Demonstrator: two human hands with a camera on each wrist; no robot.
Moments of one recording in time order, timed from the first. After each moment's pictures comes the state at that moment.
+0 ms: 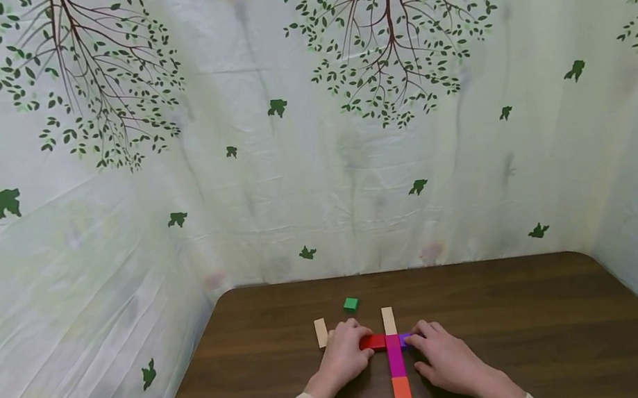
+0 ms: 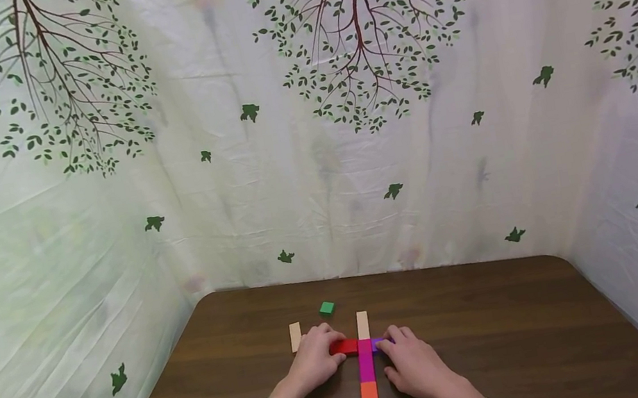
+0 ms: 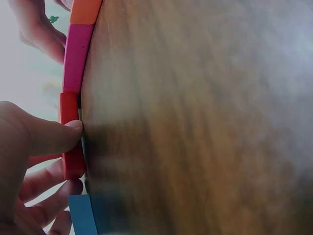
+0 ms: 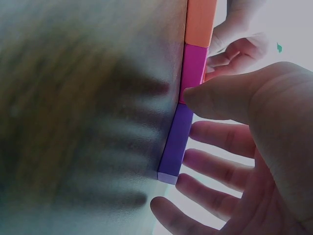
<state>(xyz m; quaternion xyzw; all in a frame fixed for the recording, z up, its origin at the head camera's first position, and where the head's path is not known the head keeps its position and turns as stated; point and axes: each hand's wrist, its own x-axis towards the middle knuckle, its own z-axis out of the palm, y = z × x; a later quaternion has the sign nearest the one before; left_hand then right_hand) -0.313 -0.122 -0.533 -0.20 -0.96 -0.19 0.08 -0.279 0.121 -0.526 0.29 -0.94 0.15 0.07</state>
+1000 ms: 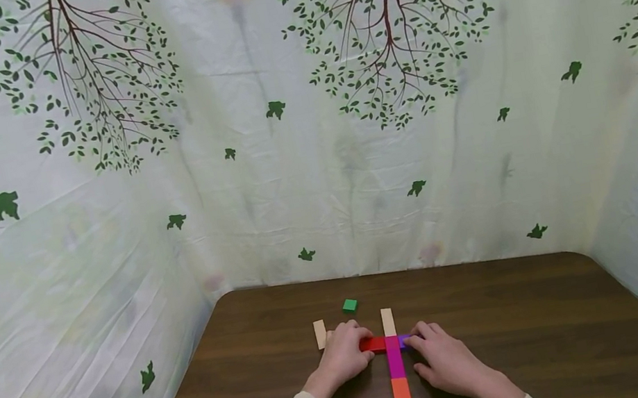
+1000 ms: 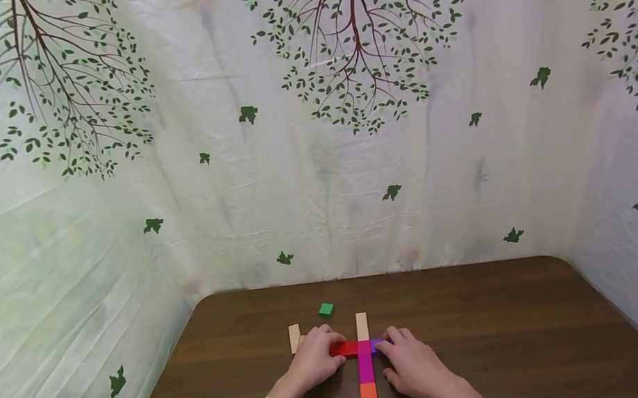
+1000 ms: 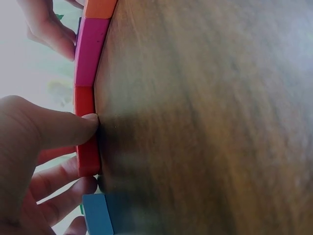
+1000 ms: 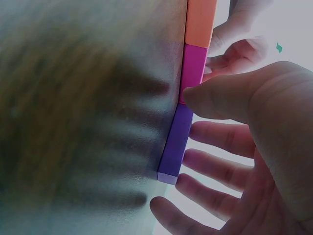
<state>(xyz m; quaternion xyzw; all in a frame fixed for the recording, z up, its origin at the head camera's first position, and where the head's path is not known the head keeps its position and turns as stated) -0.315 -0.120 -0.528 -0.20 -0.96 -0.18 0.06 -0.279 0.121 -0.528 0.29 -0.94 0.15 0.07</state>
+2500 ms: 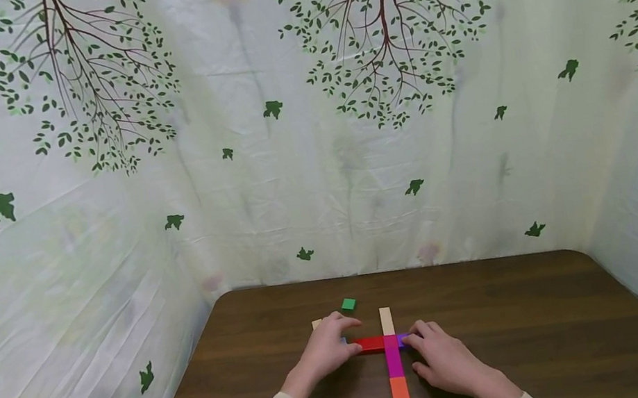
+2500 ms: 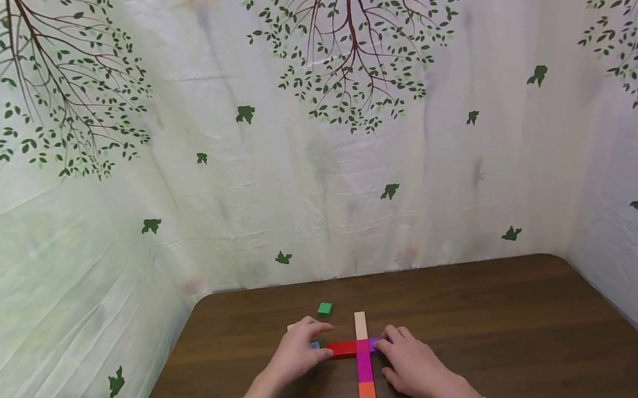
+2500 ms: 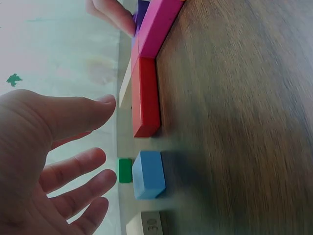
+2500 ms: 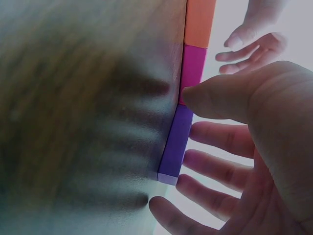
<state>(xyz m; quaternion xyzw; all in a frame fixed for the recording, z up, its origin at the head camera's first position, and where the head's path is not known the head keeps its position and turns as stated) -0.308 -0.149 -0.498 -0.20 -0.93 -0.29 0.02 -0.278 0.122 -0.527 0.29 -0.94 0.15 0.07</state>
